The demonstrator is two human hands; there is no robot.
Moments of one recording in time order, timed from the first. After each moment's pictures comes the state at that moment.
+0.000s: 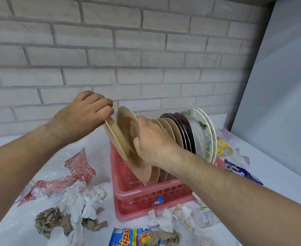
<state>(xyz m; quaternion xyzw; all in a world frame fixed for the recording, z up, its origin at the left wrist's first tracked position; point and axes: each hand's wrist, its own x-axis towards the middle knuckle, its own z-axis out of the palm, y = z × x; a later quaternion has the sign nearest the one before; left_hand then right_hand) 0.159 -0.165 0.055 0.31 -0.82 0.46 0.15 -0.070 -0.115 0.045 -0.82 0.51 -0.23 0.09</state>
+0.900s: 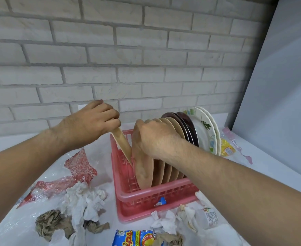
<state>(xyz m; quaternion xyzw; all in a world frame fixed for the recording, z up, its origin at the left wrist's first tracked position) 0.156 -0.172 0.040 0.27 -0.86 0.43 0.11 -0.061 -0.150 0.038 -0.83 0.55 -0.07 -0.07</state>
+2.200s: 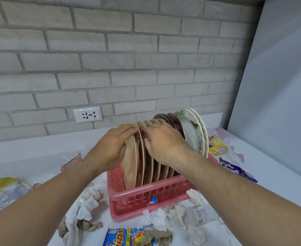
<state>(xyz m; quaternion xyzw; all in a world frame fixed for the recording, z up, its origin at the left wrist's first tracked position) 0.074 -0.156 -0.019 0.46 -0.83 0.09 0.29 -0.111 -0.141 0.024 -0.84 0.50 -0.13 -0.15</state>
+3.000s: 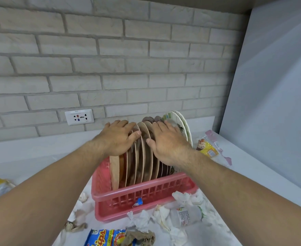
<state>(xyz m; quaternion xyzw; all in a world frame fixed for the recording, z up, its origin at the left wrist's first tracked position) 0.015 -0.179 0.016 0.60 -0.79 0.06 0.10 -0.173 -0.155 0.014 -0.81 0.57 -0.11 -0.04</state>
